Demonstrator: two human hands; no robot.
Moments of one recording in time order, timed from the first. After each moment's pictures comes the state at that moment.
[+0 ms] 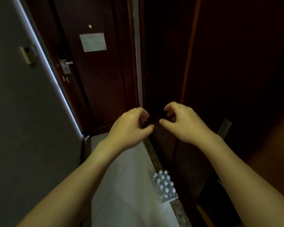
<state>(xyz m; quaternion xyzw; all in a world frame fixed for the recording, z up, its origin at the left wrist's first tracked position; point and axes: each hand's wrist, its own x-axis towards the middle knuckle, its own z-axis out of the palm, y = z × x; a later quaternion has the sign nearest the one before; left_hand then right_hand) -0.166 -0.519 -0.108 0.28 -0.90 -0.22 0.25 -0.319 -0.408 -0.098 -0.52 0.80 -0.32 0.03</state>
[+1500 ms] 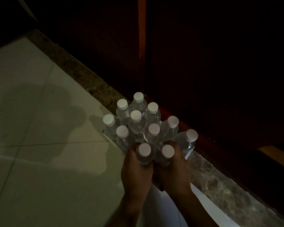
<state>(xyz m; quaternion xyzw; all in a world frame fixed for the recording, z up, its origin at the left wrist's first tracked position) -0.447 -0.667 -1.250 0.41 -0.79 -0.44 0.09 -0.489 -0.576 -1.224 -0.04 0.88 -0.45 0.15</state>
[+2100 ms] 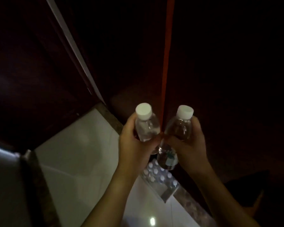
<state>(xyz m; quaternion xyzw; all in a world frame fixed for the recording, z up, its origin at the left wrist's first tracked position) -0.455 -0.735 -0.466 0.22 -0.72 -0.60 0.26 -0.527 -0.602 -0.463 -0.15 0.69 -0.70 0.11</state>
